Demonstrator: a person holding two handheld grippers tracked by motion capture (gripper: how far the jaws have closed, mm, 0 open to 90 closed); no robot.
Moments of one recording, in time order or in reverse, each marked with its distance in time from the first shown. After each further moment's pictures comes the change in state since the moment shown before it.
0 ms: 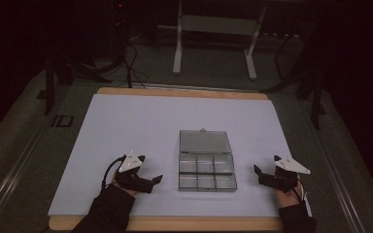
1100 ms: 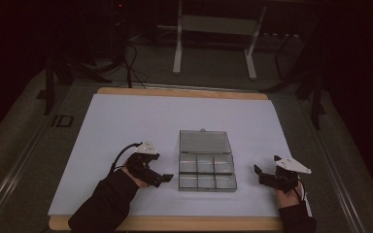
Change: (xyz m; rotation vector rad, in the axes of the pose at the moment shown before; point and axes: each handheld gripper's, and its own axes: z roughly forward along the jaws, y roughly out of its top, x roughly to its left) left arm -0.010 0.064 0.010 0.195 -0.219 0.011; right arm -0.002 0.000 0.000 0.002 0.010 0.021
